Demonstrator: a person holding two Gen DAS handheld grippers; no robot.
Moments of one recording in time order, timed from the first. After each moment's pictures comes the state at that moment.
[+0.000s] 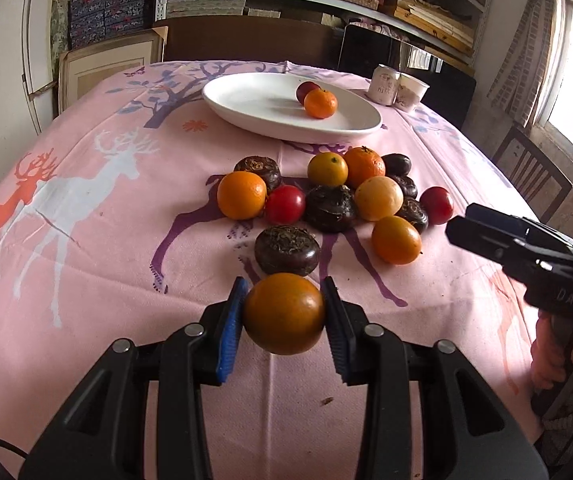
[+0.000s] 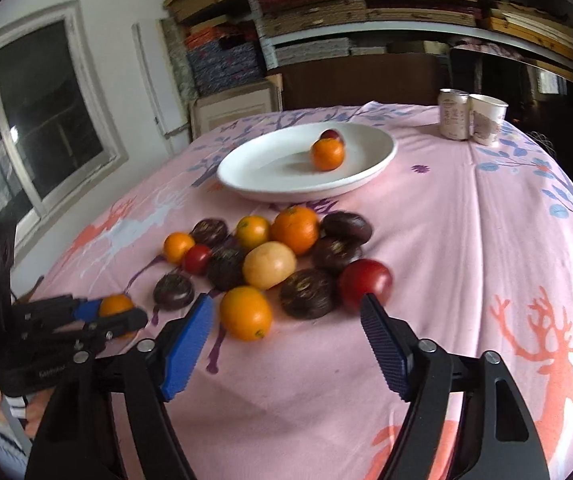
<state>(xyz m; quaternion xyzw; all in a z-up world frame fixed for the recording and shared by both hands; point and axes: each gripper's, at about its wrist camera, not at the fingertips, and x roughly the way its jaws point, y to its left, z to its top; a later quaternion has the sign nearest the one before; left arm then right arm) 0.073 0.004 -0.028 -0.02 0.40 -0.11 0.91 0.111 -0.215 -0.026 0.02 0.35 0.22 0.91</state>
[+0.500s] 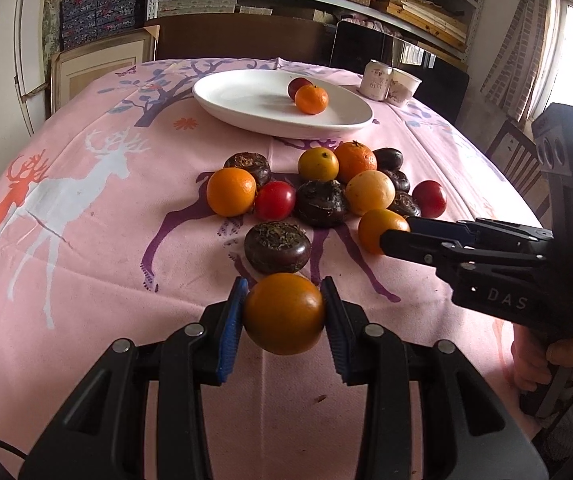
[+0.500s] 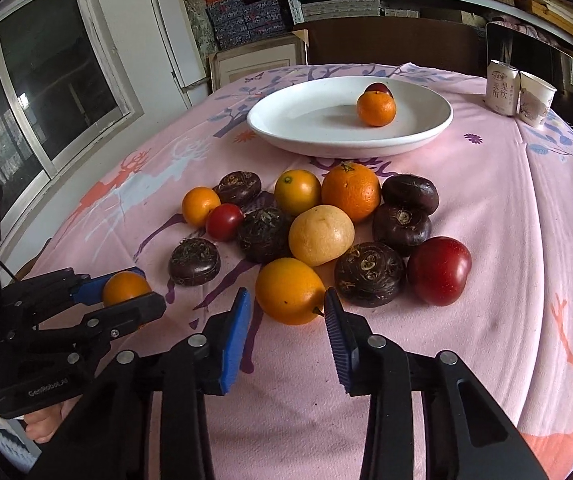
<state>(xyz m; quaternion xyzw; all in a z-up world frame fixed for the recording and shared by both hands) 0.073 0.000 -0.030 -0.02 0.41 -0.12 0.90 0.137 -0.184 -0.047 0.00 0.42 0.23 0.88</state>
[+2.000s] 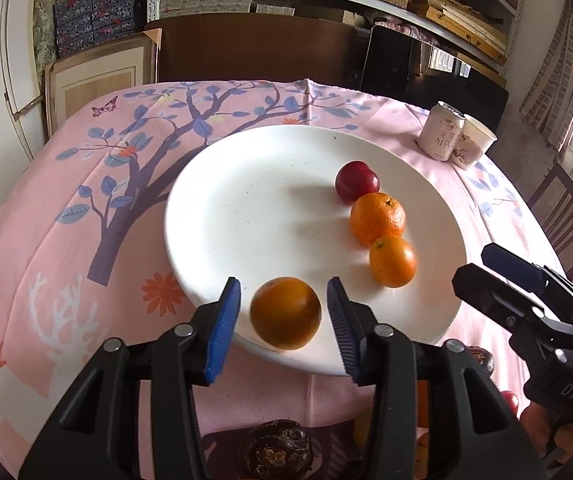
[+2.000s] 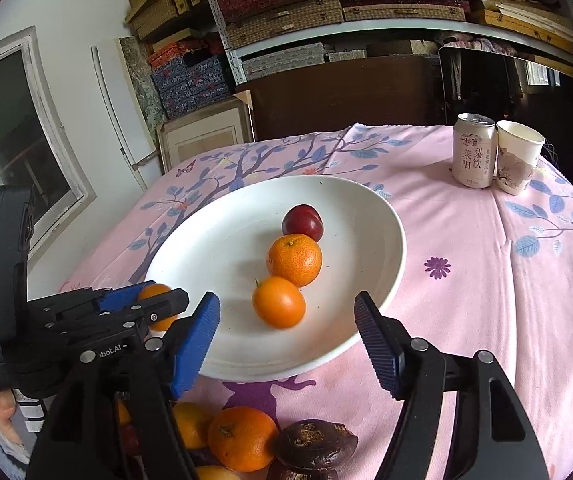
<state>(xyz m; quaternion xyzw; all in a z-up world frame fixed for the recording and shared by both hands) 0.287 -0.012 -0.003 -0.02 0.41 -0.08 0.91 0.277 -0.218 -0.007 0.08 0.34 0.17 0.92</state>
